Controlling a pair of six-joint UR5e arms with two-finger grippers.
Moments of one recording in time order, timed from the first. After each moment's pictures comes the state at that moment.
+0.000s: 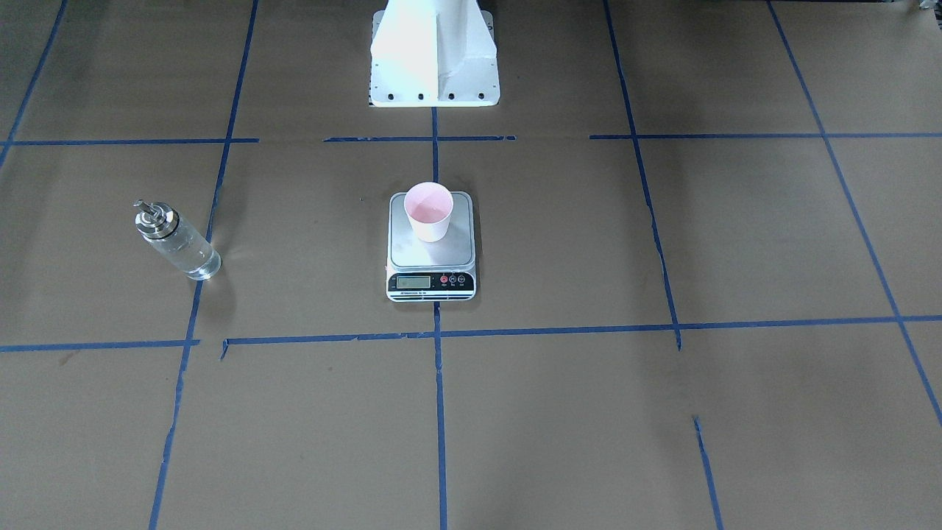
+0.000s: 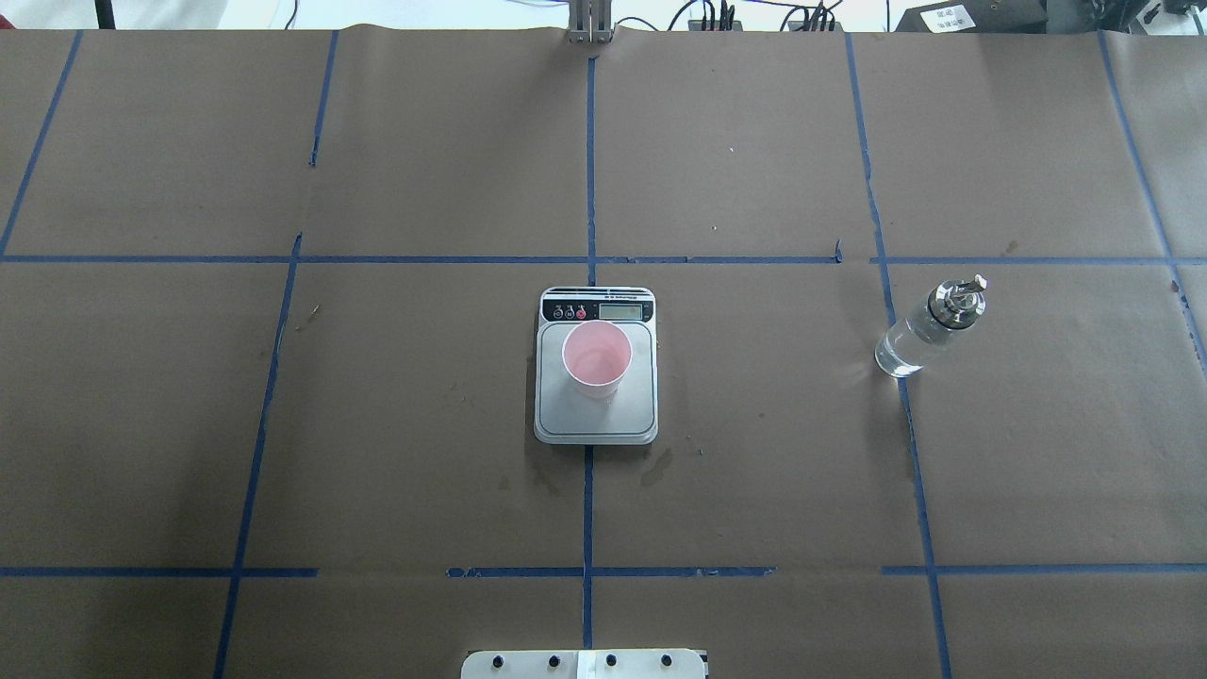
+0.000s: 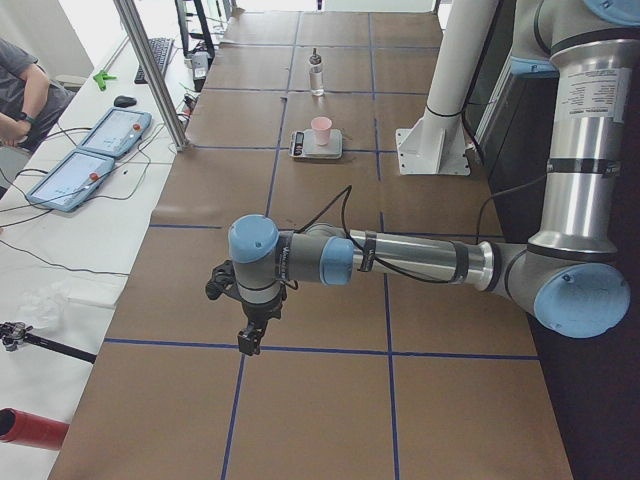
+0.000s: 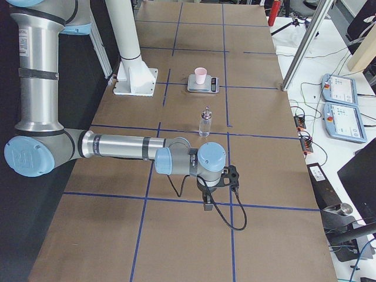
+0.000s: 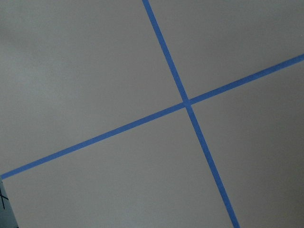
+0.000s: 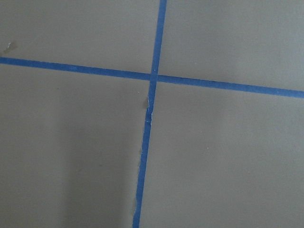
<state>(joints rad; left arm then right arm) -1.58 -1.57 -1.66 -1.55 -2.25 0.33 1.57 -1.64 1.61 -1.50 2.36 -0.07</state>
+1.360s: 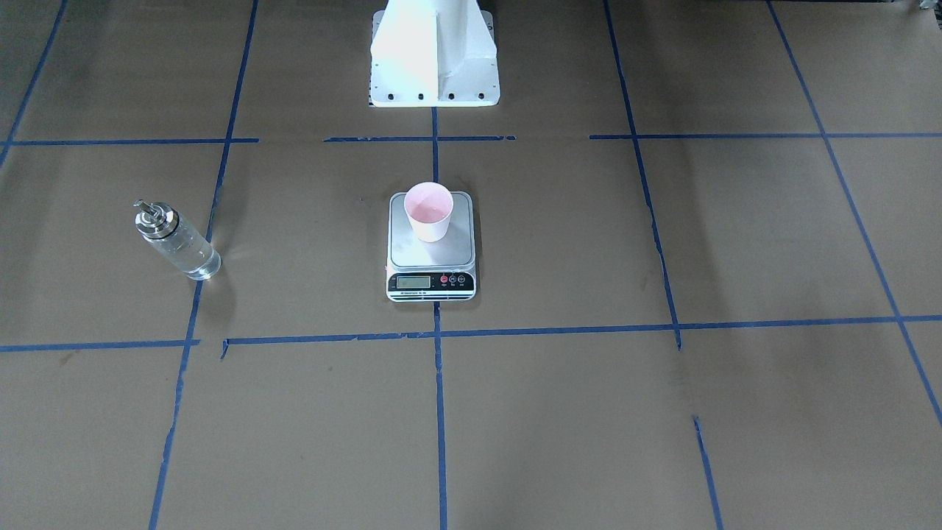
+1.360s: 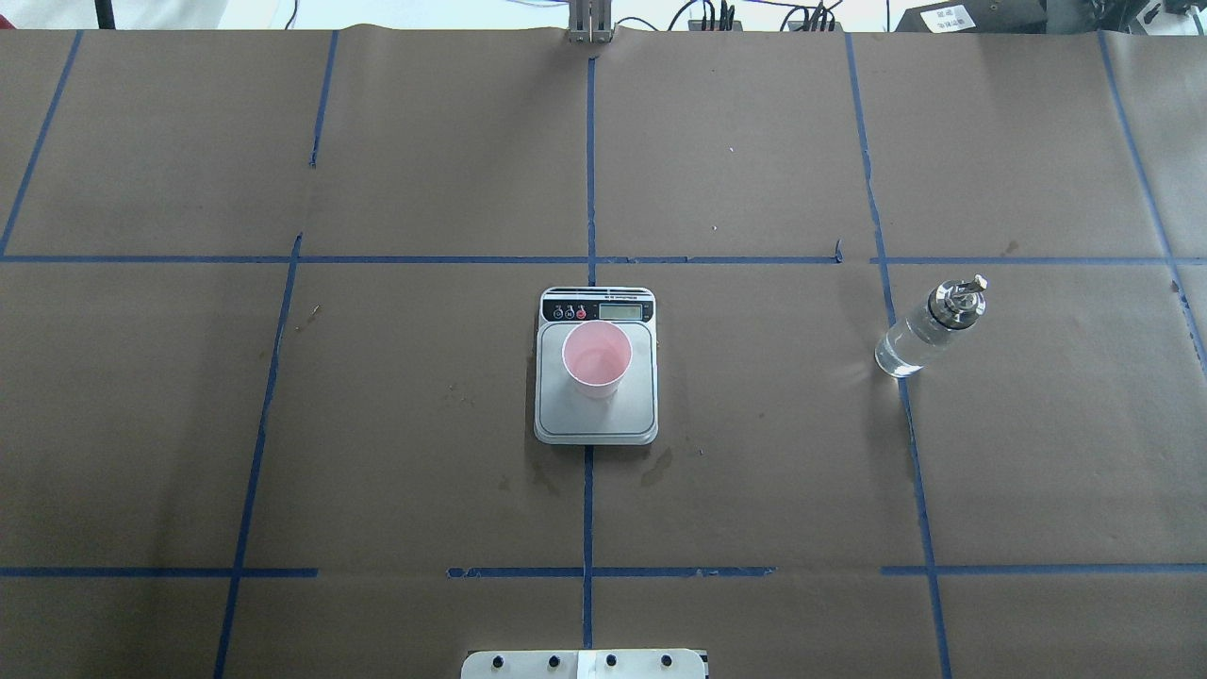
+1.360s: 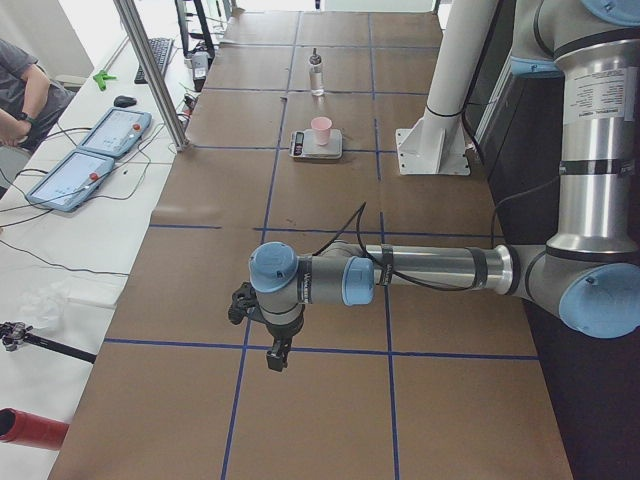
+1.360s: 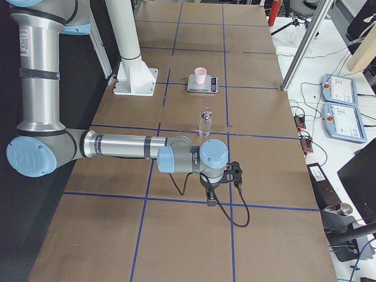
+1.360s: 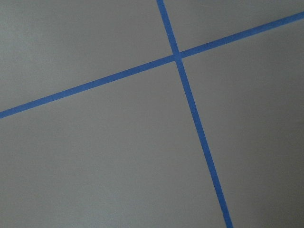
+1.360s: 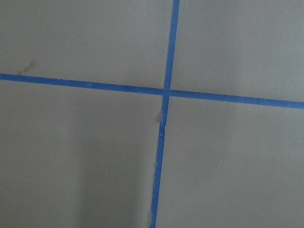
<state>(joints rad) -1.58 -1.50 -1.65 -1.55 -2.31 0.22 1.58 -1.63 1.63 -1.51 2.39 -0.05</state>
